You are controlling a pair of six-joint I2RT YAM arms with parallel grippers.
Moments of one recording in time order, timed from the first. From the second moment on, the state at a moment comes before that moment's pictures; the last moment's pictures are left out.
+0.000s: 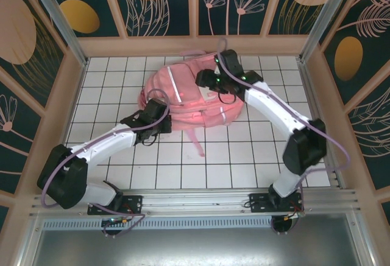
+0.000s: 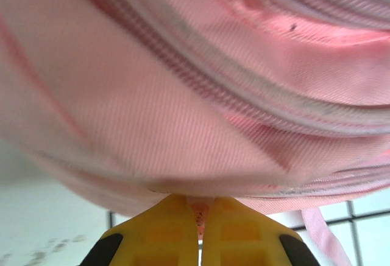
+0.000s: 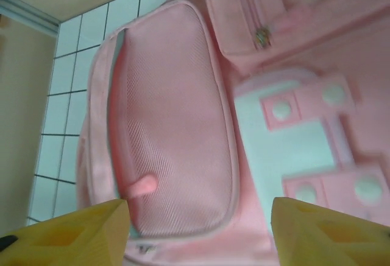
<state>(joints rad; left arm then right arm) -0.62 1.39 0.83 -0.34 -0.07 -0.58 0.57 1.62 1.47 -0.54 -0.12 0.70</state>
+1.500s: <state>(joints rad) -0.81 1.58 1.01 -0.23 0.24 -0.62 0.60 1.37 0.55 0.29 -0.22 1.50</state>
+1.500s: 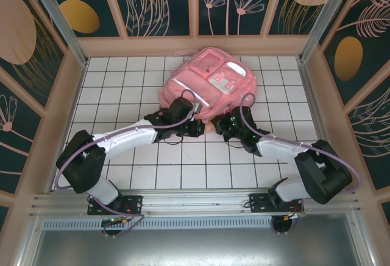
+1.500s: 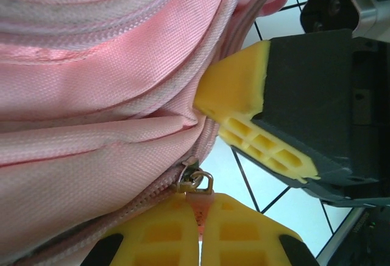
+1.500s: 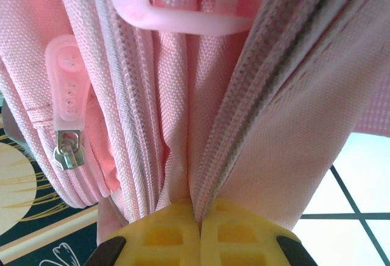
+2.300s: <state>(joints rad) -0.76 1.47 0.92 -0.27 0.10 -0.56 0.45 1.25 0.55 0.06 -0.23 1.33</state>
